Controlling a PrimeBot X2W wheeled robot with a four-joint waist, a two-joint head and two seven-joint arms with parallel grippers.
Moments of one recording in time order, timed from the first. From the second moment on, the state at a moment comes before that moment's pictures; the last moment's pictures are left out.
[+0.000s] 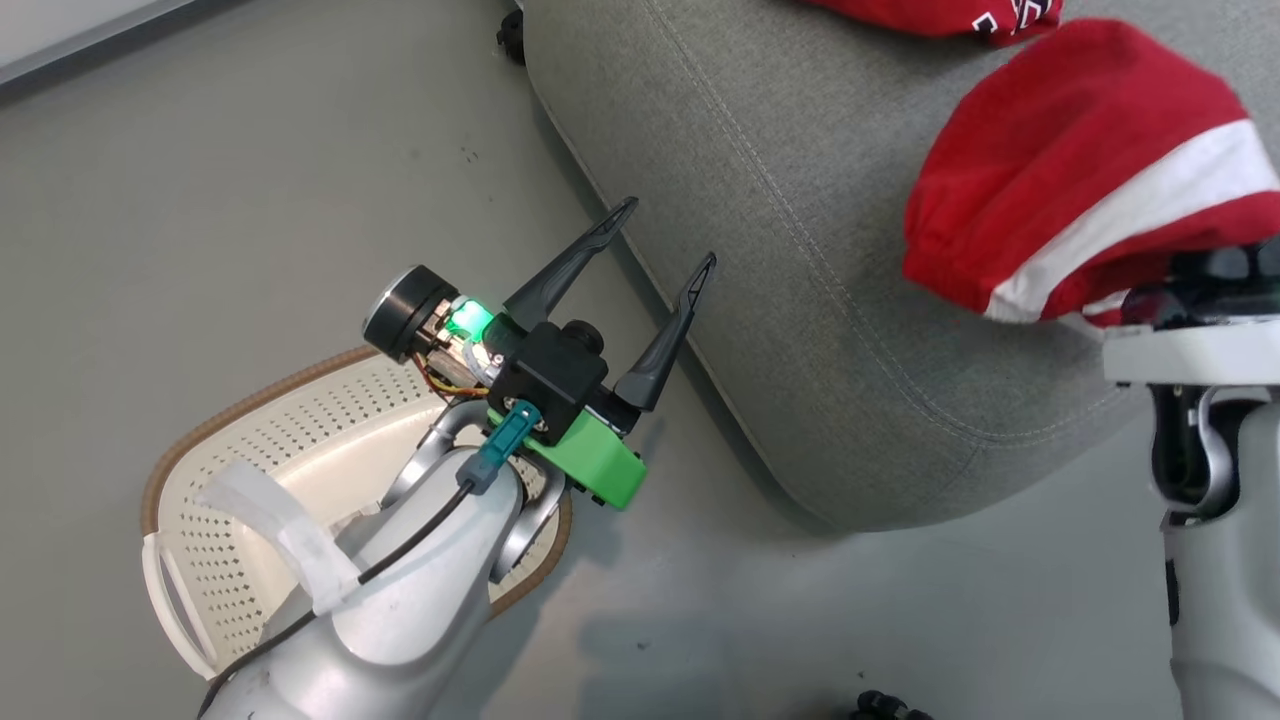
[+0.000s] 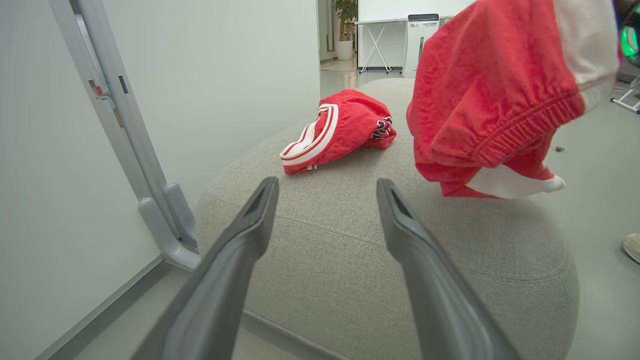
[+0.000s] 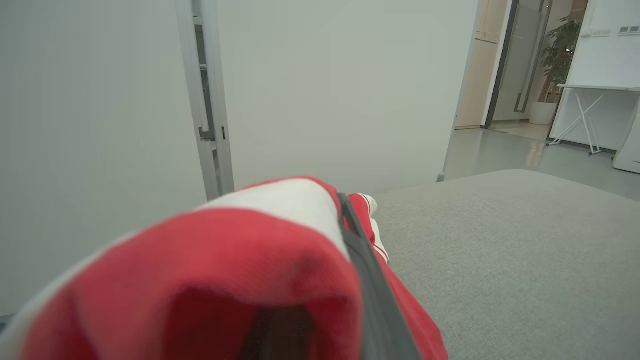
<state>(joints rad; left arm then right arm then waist) -0.64 0.15 -0.71 0.32 -0.20 -0.03 -0.26 -0.43 -0.09 -0.16 0.03 0.23 0.13 -0.26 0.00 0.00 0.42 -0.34</state>
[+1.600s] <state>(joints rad) -0.85 0.18 -0.72 0.27 -0.14 -0.01 -0.25 -1.03 -0.30 -0.34 0.53 0.26 0.13 -0.26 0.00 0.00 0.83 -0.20</state>
